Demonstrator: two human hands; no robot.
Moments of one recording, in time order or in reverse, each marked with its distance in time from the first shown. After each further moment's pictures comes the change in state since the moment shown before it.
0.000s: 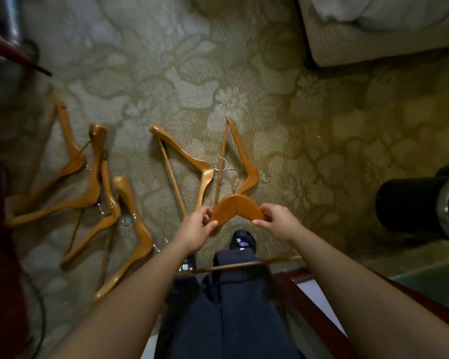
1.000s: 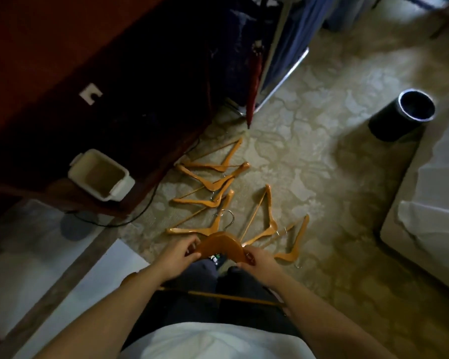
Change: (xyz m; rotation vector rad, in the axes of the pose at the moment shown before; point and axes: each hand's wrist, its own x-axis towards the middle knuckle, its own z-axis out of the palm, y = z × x) left_hand -0.465 -0.013 -0.106 -0.425 0.461 -0.174; right_hand -0.338 -0.259 0.019 -0.552 -0.374 -0.541
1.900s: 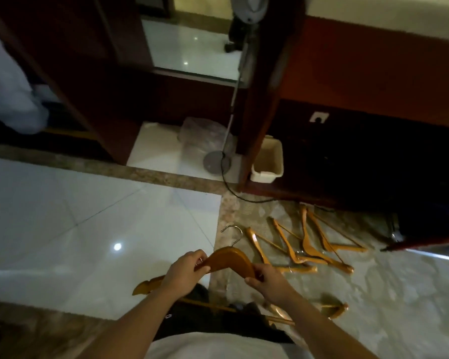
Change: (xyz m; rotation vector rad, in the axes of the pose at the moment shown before) left_hand -0.234 -0.159 0.132 -0.625 0.769 -0.491; right_hand -0.035 -0.135 0.176 -0.812 -0.510 -0.497
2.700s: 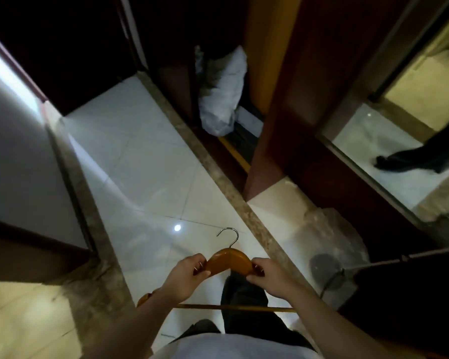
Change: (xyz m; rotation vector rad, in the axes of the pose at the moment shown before) left_hand -0.005 -0.234 -0.262 -0.470 0.537 -0.400; right_hand 0.262 -0.417 0.075 -0.618 -0.454 -0.543
